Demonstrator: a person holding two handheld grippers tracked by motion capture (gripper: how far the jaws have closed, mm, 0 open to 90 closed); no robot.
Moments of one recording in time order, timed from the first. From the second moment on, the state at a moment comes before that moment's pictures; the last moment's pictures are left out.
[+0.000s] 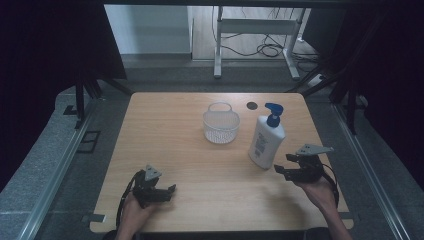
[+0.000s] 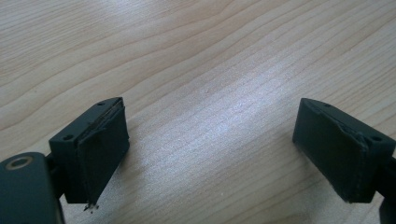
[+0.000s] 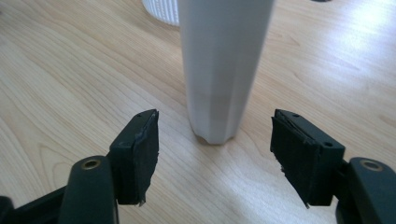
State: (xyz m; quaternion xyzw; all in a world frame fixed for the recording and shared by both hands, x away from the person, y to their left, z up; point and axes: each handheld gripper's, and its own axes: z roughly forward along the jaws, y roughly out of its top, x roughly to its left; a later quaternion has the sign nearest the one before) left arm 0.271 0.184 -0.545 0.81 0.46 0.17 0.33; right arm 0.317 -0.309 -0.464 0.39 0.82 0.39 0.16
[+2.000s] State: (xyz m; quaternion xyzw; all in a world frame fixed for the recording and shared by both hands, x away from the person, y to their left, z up) left arm 0.271 0.184 -0.545 0.80 0.47 0.17 0.33; right arm 0.378 -0.262 -0.428 0.39 0.80 0.42 0.19
